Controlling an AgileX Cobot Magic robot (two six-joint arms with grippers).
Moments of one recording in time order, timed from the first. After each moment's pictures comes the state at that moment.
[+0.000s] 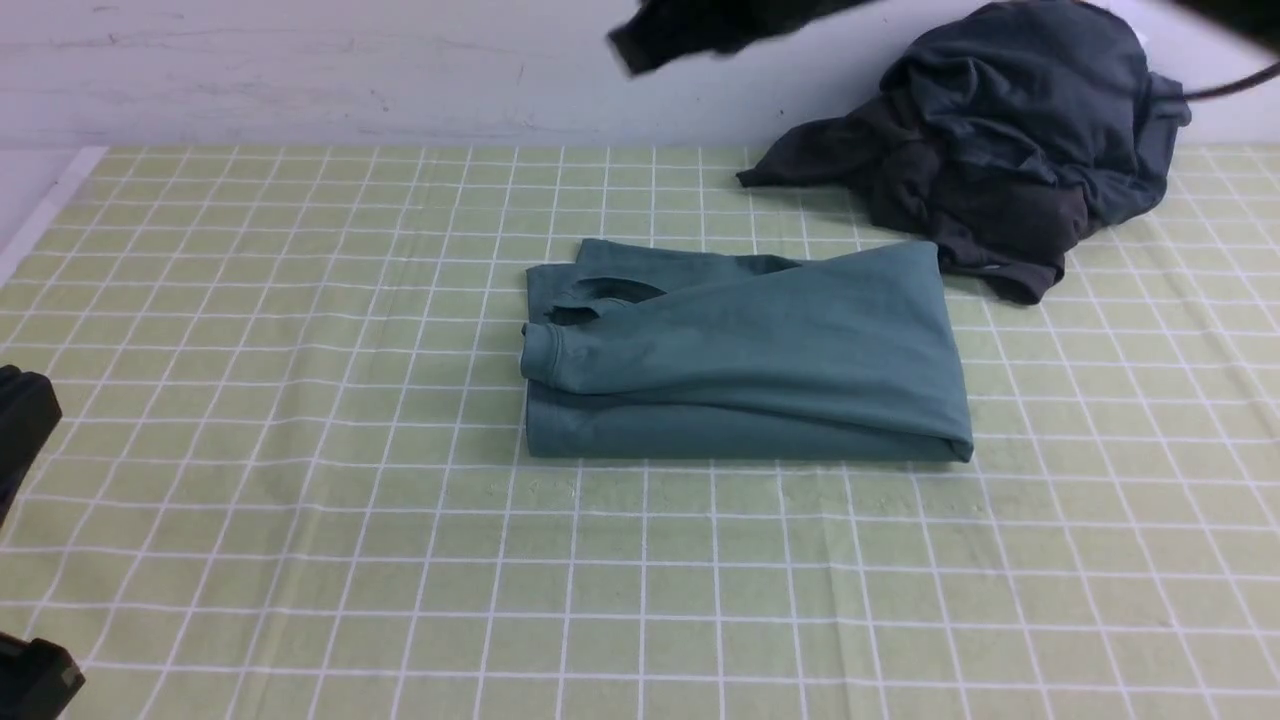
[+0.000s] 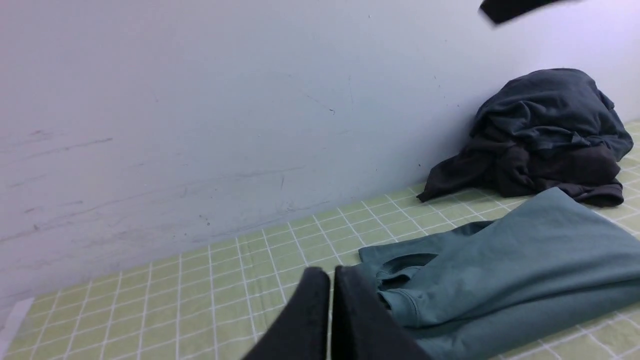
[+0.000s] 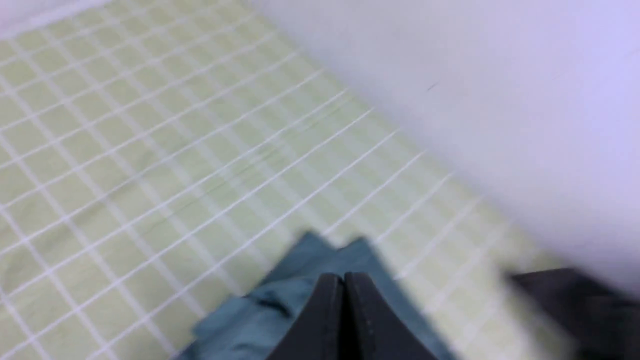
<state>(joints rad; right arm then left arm) 0.61 1.69 -1.92 -0.13 0.85 -0.13 0.00 0.34 -0.41 -1.09 0.29 1.21</state>
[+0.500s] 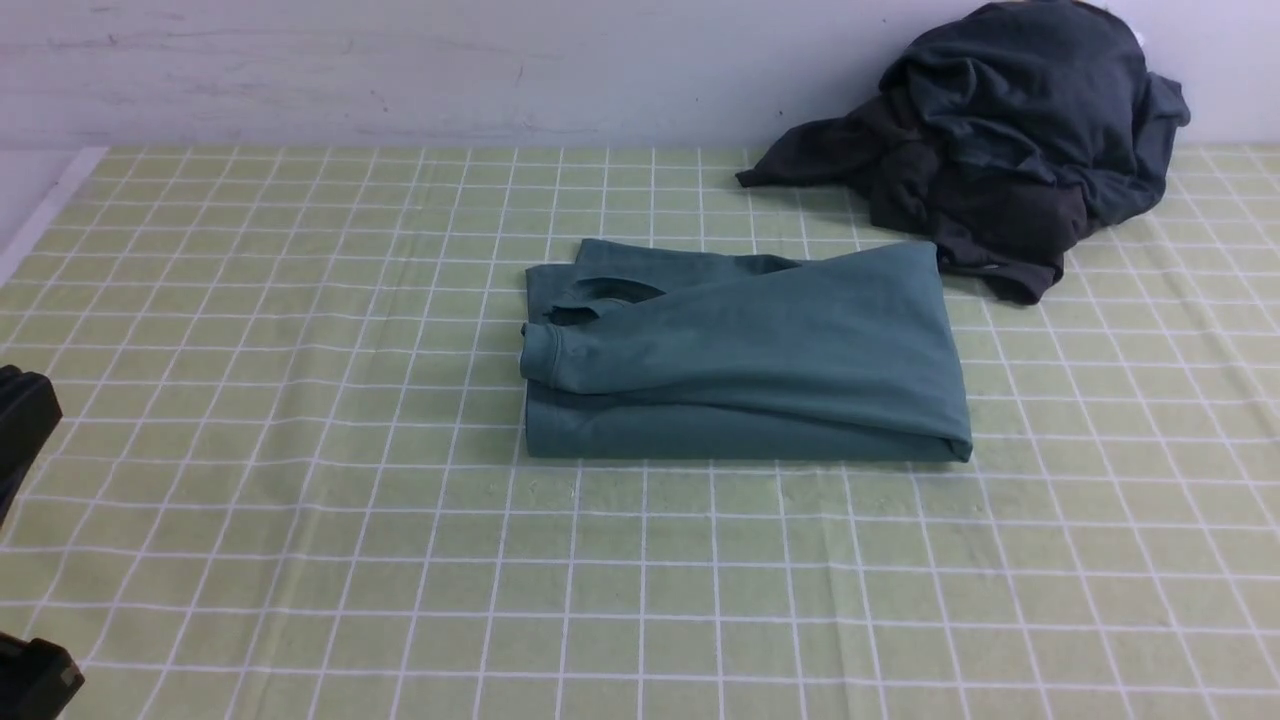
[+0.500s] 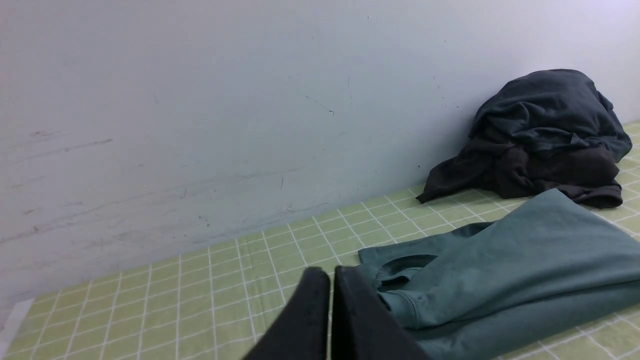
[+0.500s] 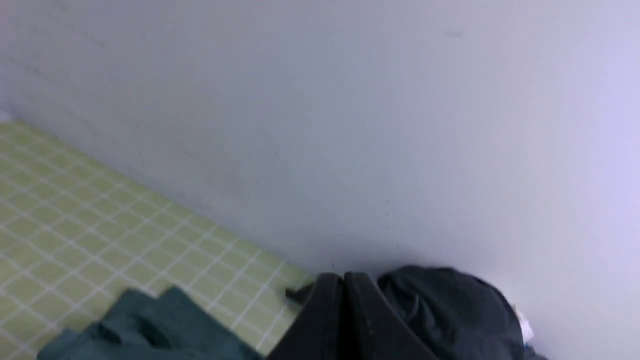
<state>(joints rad) 0.47 0.95 -1.29 -0.34 0.61 0.07 0.00 0.34 -0.41 -1.09 0.29 1.21</state>
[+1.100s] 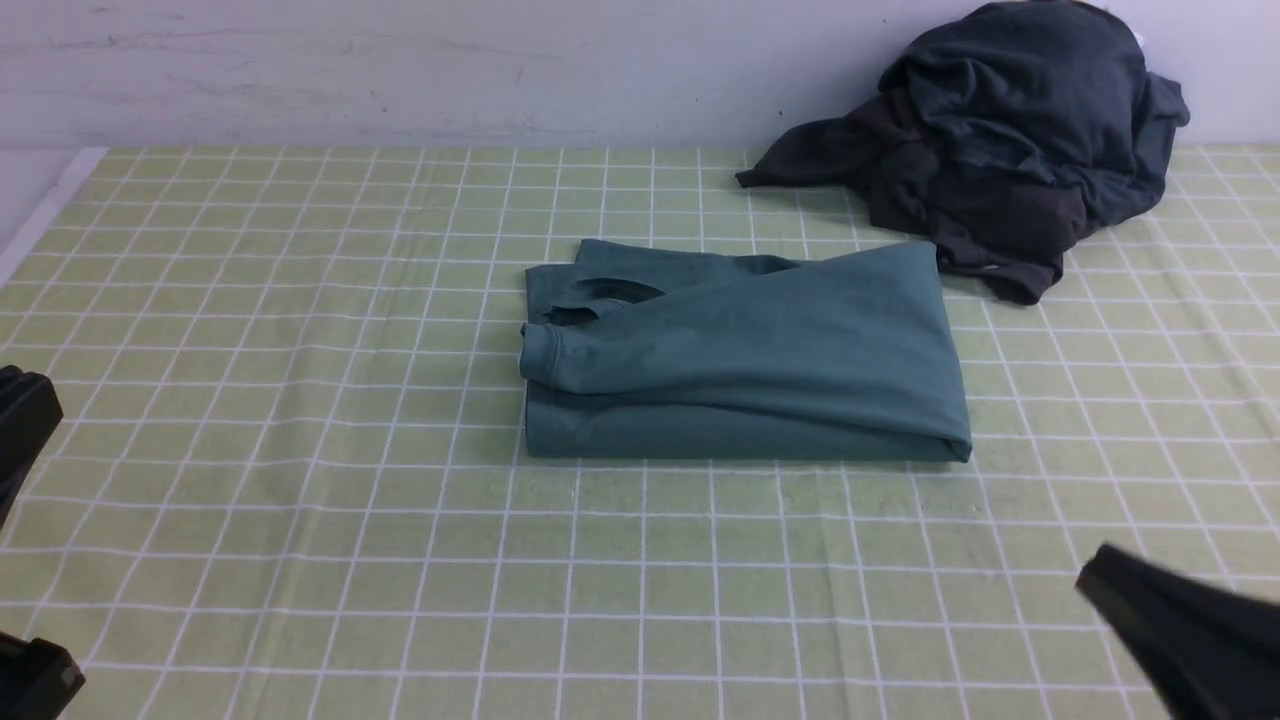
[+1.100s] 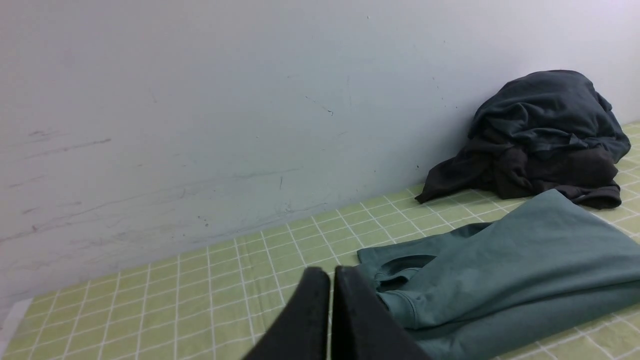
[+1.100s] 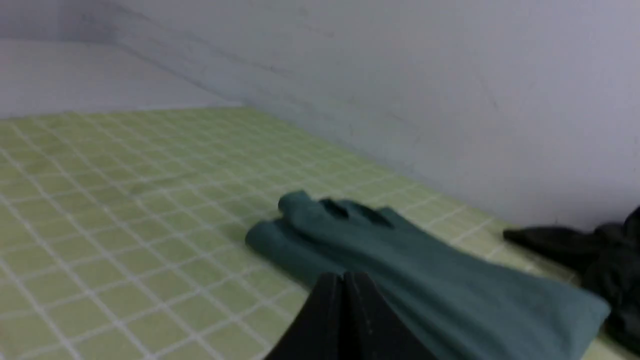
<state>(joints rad) 0.47 0.57 -0.05 -0.40 -0.34 0.18 0.00 0.34 -0.41 -1.09 0.29 1.21</state>
